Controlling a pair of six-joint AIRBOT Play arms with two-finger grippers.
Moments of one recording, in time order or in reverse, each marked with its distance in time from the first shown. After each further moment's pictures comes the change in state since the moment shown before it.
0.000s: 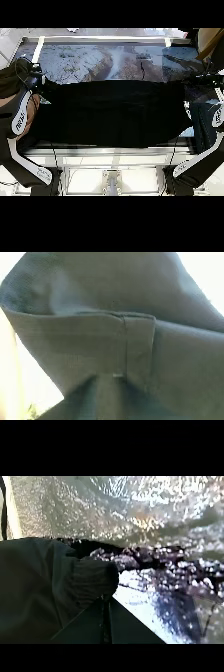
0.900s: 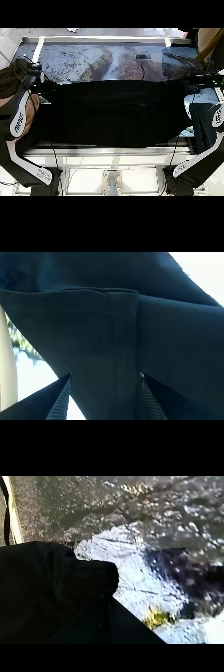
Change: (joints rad) left arm -0.015 0.018 -0.002 -0.041 -0.077 0.055; right arm -0.002 0.001 0.000 0.015 -0.013 0.007
